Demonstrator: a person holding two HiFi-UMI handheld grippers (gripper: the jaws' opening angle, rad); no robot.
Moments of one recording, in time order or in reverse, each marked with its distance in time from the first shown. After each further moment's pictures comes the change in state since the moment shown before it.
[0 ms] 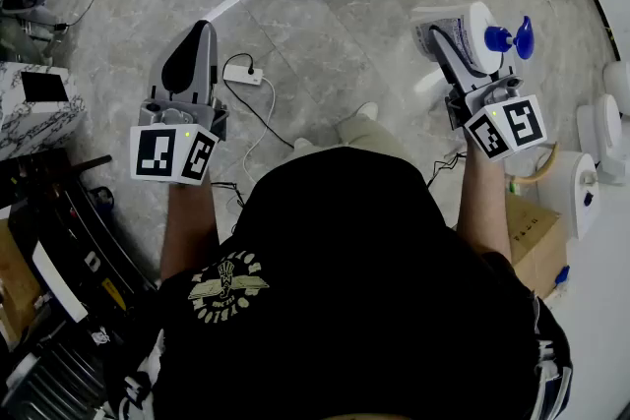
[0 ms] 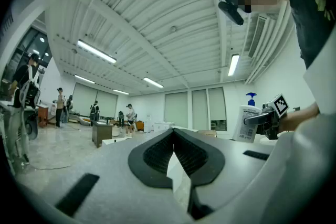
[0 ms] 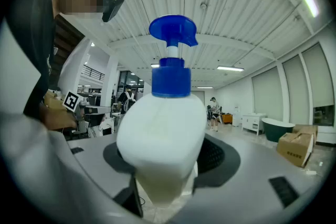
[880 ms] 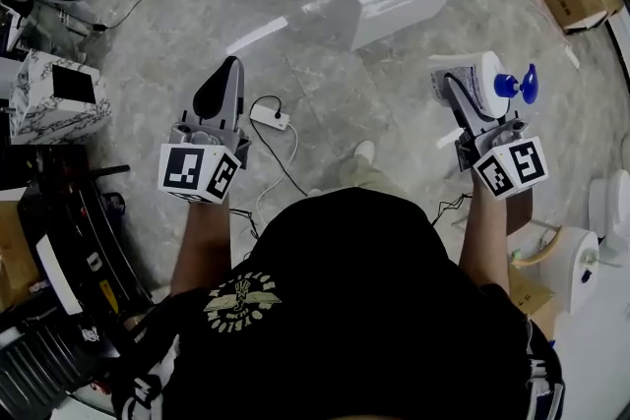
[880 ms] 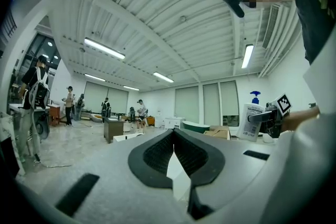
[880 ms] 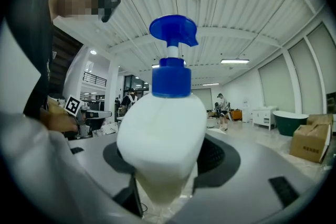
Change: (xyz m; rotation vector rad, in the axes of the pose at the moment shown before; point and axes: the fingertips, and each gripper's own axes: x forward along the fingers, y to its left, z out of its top) left arm 0.083 0.068 -0.021 -0.011 0.066 0.124; right arm 0.111 -0.072 -0.014 0.072 -0.003 0.097
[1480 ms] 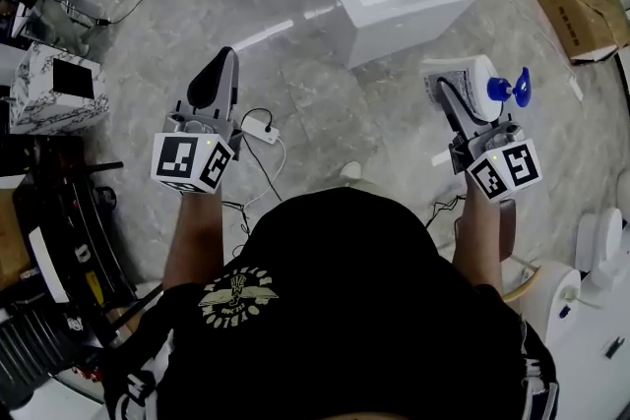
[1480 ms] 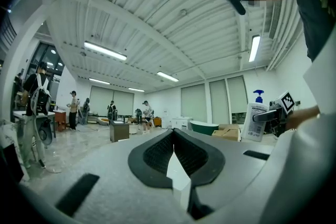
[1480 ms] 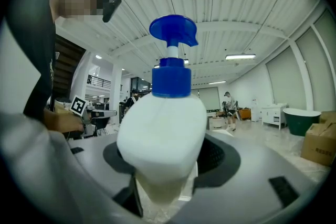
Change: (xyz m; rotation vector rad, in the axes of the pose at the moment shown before) left arm 0.120 0.001 0.014 0.036 0.002 0.079; right arm 0.066 -0.109 0.008 0.012 -0.003 0.099
